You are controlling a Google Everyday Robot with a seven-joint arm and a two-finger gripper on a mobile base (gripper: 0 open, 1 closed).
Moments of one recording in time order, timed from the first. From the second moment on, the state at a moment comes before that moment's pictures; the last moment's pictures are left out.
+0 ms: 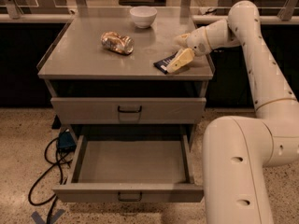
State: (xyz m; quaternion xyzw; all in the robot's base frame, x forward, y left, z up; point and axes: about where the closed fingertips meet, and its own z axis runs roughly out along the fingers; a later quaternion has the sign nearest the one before) arm 0.785 -0.095 0.829 -0.55 0.67 0.28 0.40
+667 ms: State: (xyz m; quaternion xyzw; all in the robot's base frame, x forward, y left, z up) arm 0.785 -0.095 0.829 -0.55 0.67 0.28 0.40
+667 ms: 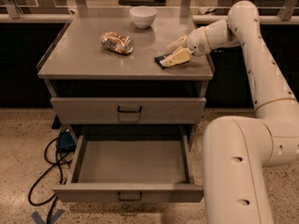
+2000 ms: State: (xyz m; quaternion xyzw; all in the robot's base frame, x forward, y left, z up) arm 0.773 -0.090 0.889 -0.55 0.70 0.26 0.39
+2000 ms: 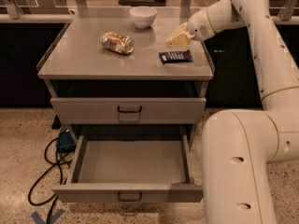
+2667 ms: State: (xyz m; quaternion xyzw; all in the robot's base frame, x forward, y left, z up) arm 0.752 -0.087 0.938 -0.54 0.70 0.26 0.39
